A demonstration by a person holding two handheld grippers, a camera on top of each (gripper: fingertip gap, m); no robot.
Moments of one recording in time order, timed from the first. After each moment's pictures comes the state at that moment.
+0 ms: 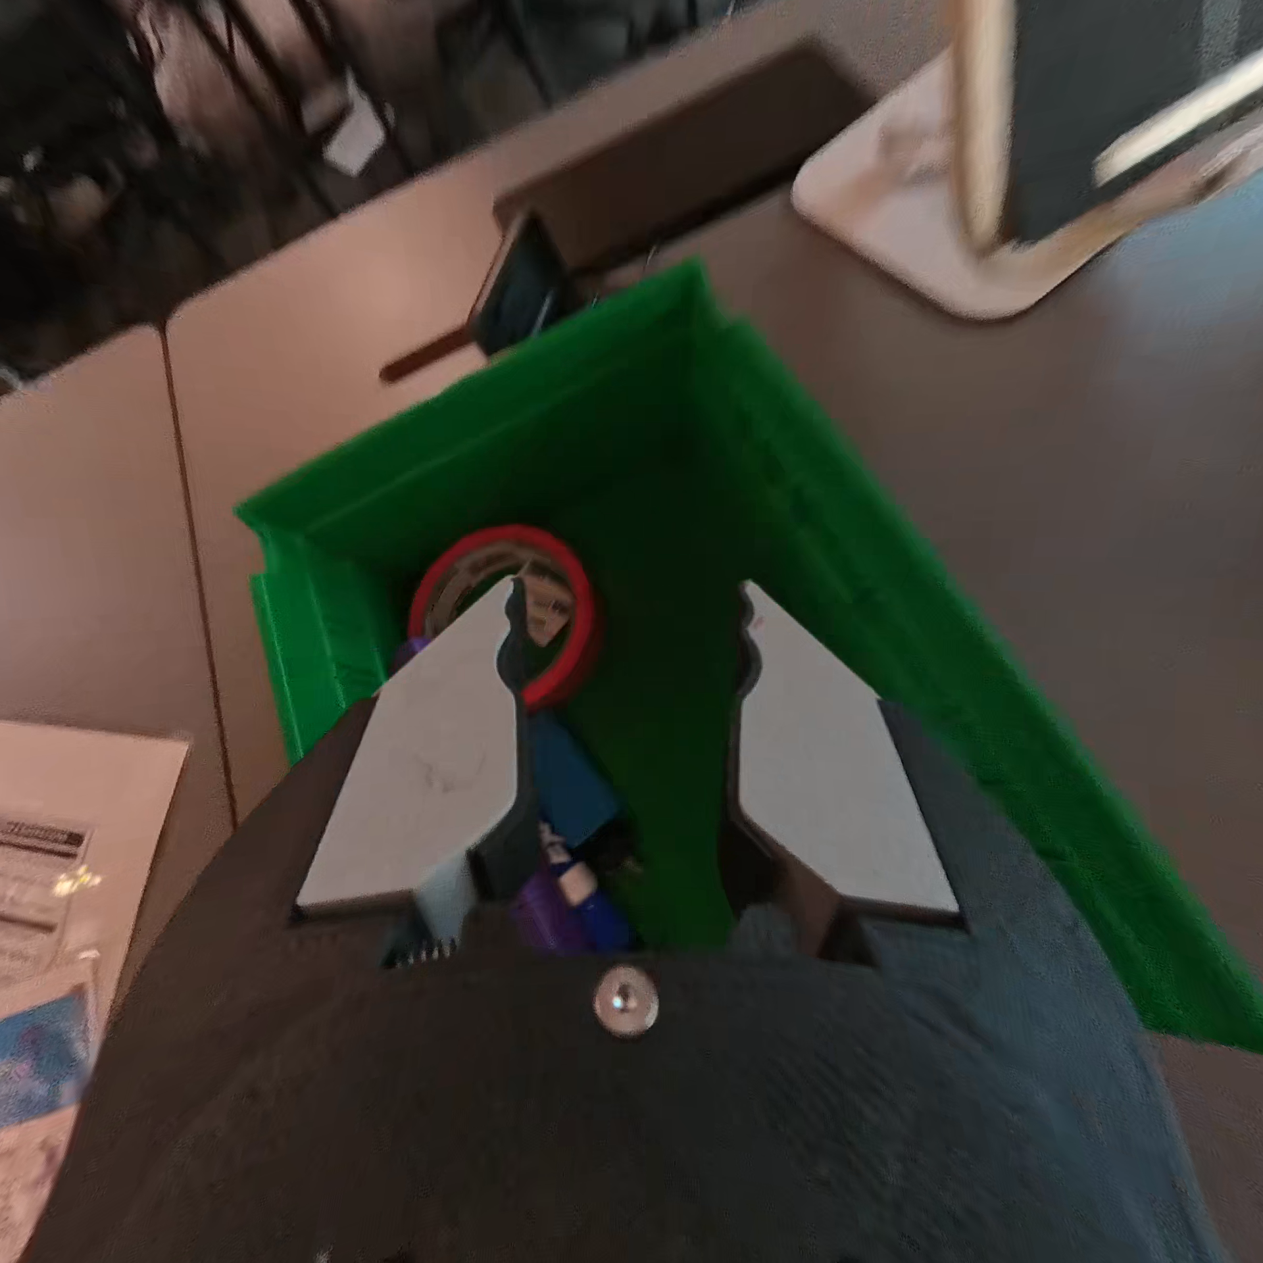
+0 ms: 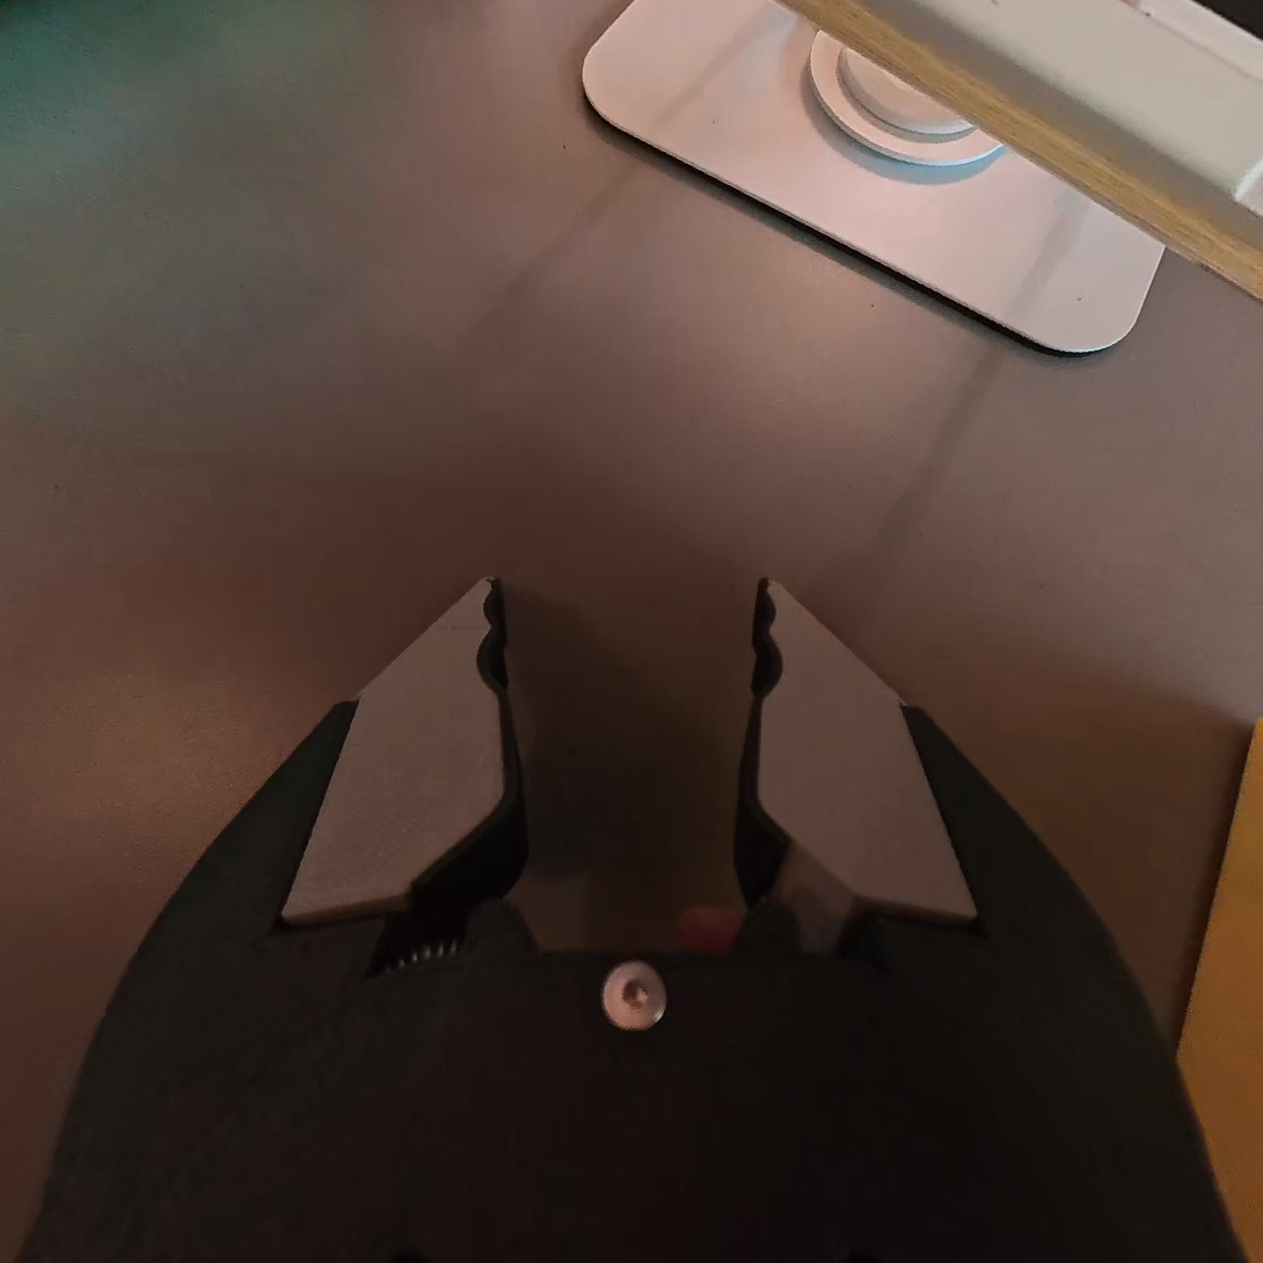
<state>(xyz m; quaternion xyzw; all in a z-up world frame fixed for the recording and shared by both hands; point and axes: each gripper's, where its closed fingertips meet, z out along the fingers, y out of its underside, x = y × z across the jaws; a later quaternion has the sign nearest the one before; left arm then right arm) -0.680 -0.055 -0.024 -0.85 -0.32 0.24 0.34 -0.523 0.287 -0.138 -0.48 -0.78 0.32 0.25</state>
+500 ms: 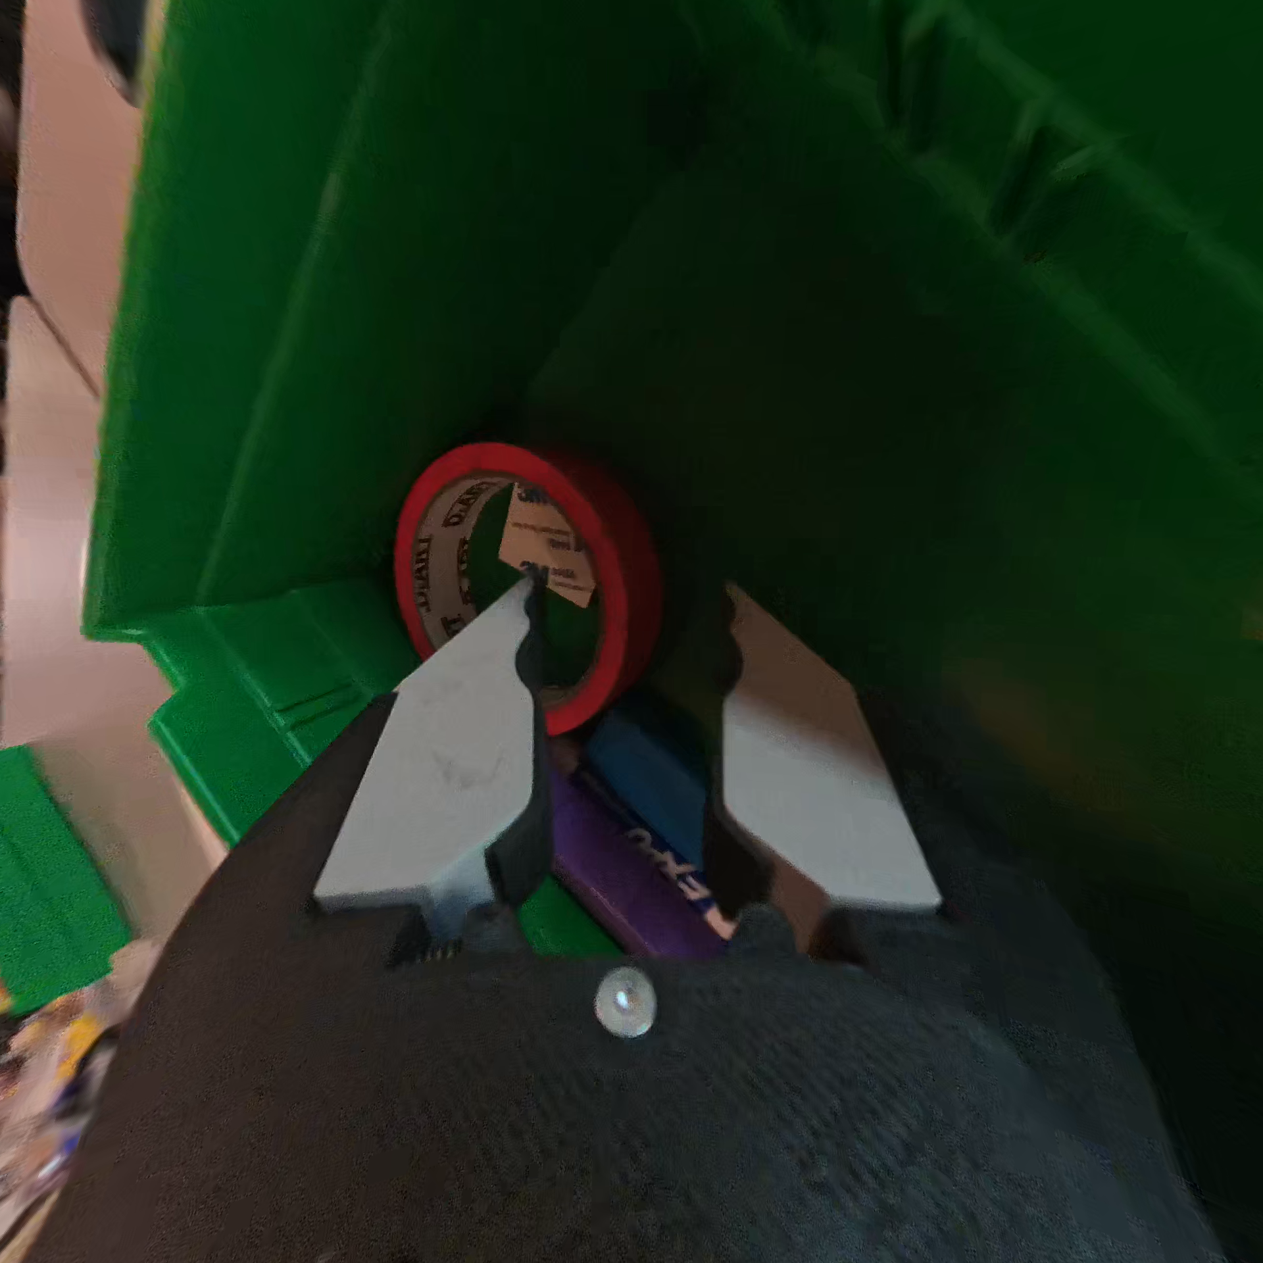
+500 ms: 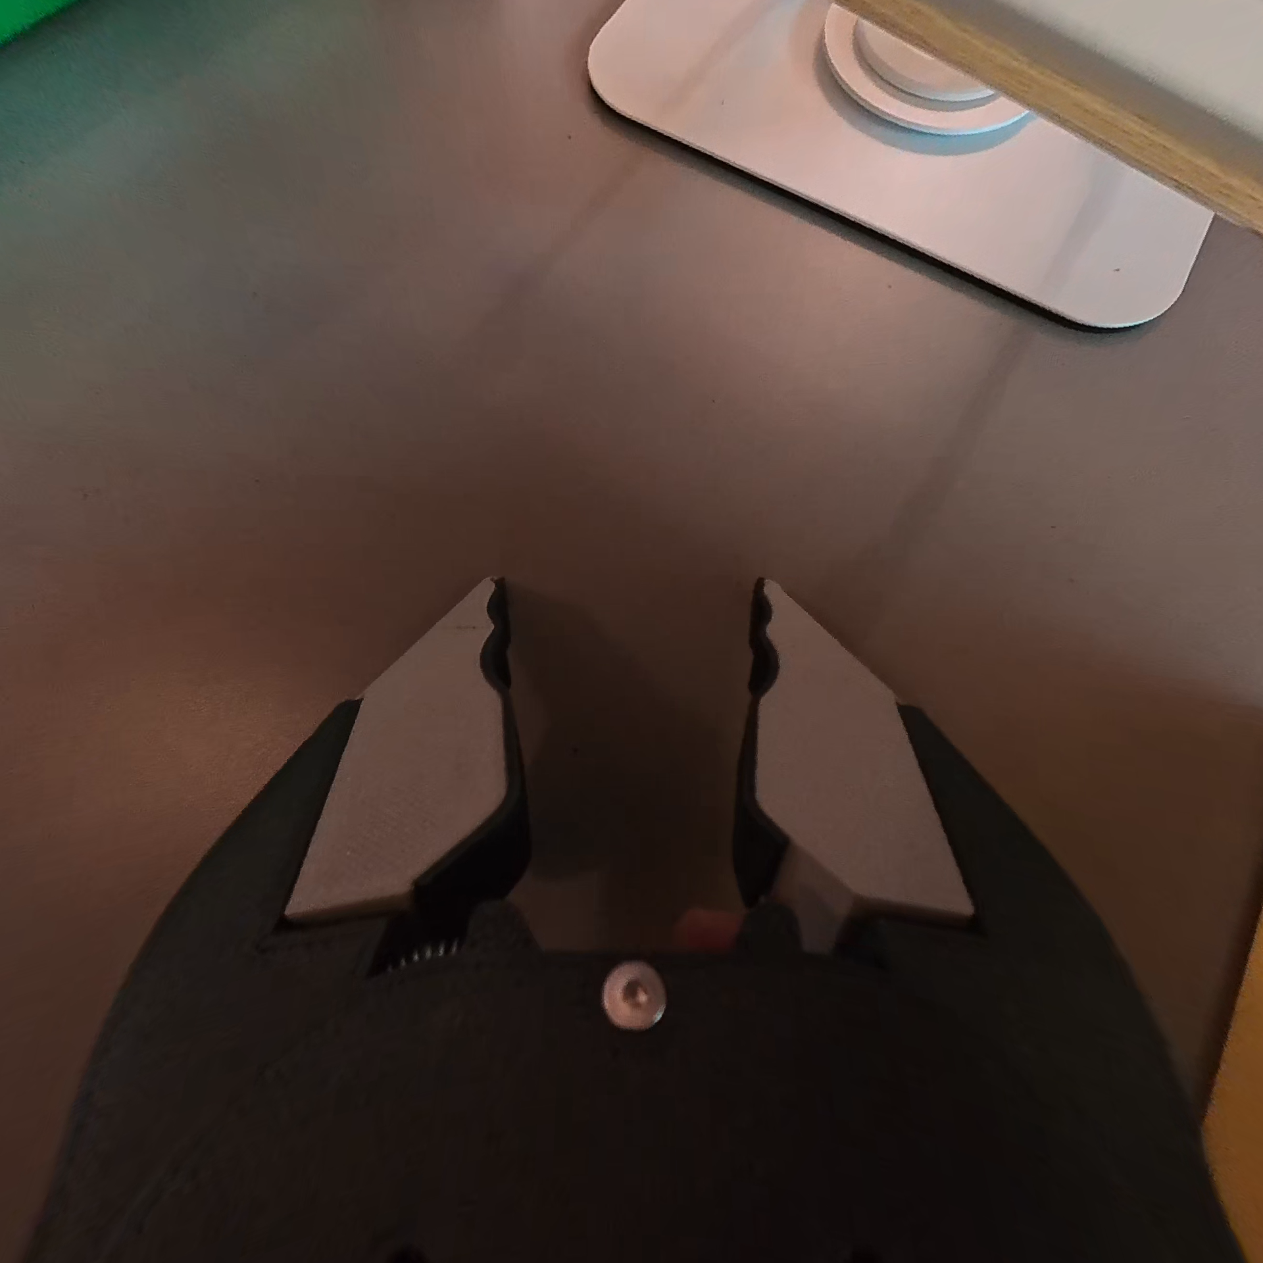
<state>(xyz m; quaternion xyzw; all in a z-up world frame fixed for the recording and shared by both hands) -0.717 -0.072 -0.122 -0.94 -0.19 0.27 0.07 -0.522 0.286 -0.140 -0.49 -0.77 0.33 0.22</state>
